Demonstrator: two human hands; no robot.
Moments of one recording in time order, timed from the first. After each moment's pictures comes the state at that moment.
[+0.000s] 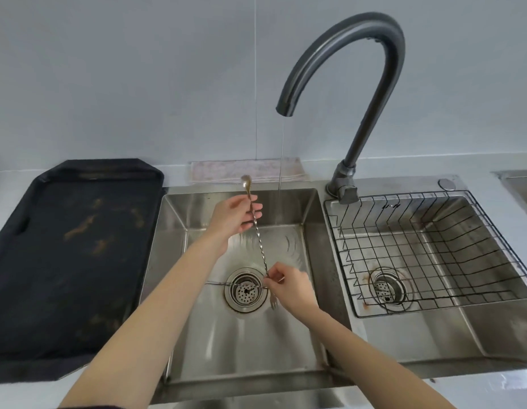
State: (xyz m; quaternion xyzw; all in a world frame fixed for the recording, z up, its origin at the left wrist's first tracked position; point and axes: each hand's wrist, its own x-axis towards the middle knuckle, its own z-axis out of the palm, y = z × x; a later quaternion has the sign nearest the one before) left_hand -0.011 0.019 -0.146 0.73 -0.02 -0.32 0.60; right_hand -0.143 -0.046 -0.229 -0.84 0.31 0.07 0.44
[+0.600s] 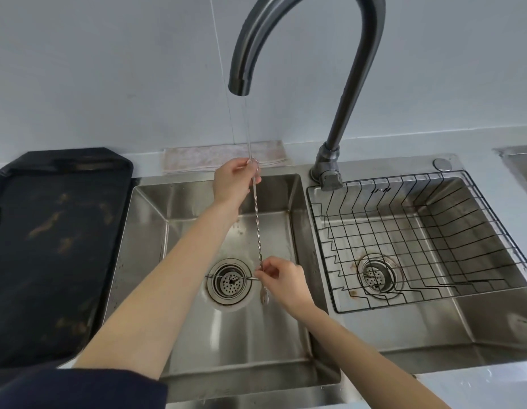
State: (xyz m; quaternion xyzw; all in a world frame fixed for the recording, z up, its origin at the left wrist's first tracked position) left_hand -0.007 -0.058 -0.146 0.75 -0.01 -0.24 0.62; right_hand -0.156 -0.080 -0.239 -0.81 0.31 0.04 0.50
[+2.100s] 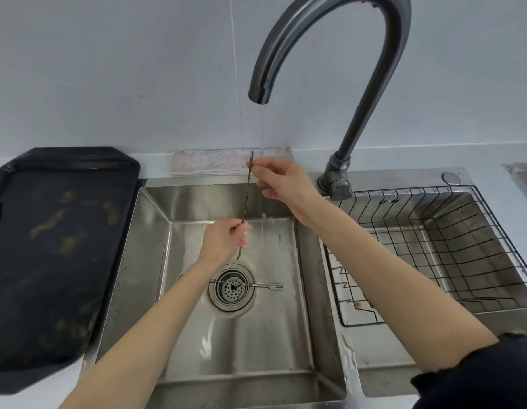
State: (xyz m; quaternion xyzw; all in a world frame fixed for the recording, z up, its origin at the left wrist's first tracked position) left_hand -0.015 0.001 -0.220 0.88 -0.15 -0.23 0.39; right_hand -0.047 -0.135 -0.131 -0.67 0.23 -0.02 0.71
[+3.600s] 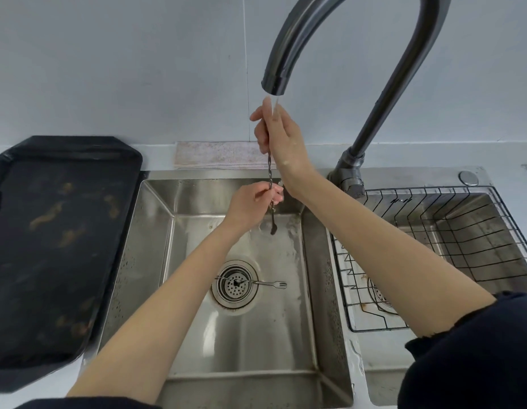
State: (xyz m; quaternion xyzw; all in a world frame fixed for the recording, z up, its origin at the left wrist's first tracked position) left_hand 0.003 -0.045 -0.183 0.83 -0.18 -0.26 0.46; right_hand -0.002 -0.127 -0.116 -0.69 0.15 -0.17 0.69
